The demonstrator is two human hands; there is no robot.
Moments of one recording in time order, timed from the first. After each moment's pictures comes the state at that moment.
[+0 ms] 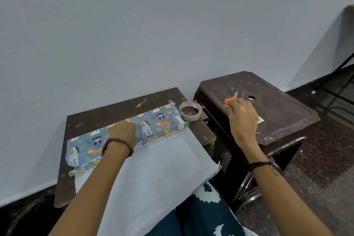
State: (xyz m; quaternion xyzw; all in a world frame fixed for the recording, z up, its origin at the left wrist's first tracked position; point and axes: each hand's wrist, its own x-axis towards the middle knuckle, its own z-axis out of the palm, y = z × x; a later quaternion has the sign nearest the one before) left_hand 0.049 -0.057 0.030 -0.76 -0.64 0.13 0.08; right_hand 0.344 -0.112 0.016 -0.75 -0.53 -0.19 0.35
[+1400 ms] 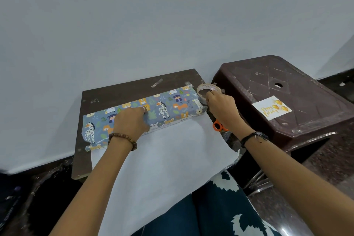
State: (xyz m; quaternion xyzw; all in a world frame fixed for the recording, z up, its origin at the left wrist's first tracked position) left_hand 0.020 -0.069 0.018 -0.76 -0.65 0.00 0.00; right_hand 0.285 -0.049 -0.020 -0.65 -0.74 -0.17 0.09
